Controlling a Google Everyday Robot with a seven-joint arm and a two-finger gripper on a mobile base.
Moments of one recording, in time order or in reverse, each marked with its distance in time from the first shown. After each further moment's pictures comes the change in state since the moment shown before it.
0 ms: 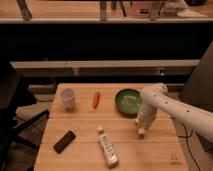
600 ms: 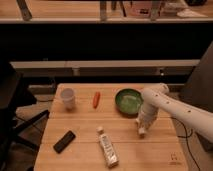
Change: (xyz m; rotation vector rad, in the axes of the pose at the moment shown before) arm 0.001 0.012 0.001 0.015 -0.004 0.031
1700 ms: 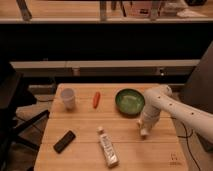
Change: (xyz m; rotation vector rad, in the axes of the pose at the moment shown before) arm -0.003 0.001 0.004 0.011 0.004 0.007
